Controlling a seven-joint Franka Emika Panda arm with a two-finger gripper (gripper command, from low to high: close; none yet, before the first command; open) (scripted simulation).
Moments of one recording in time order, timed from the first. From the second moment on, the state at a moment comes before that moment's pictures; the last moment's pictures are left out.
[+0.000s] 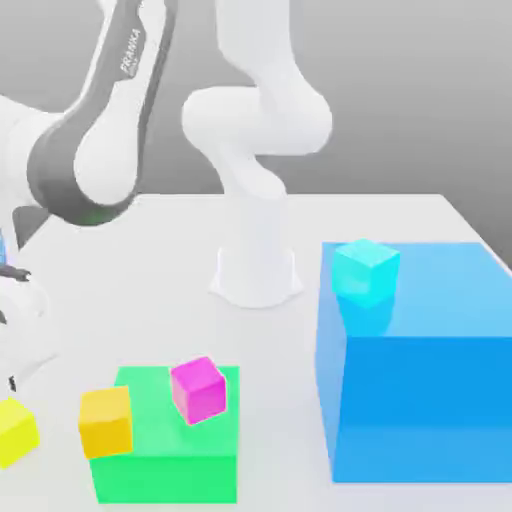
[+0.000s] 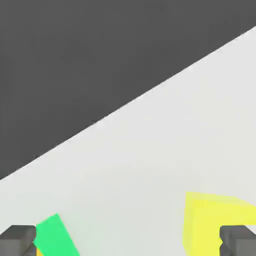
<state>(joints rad) -0.22 0.27 -0.39 -2.35 0.28 2.62 0.55</state>
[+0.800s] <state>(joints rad) -0.16 0.16 -0.35 -2.37 0.15 2.51 0.57</state>
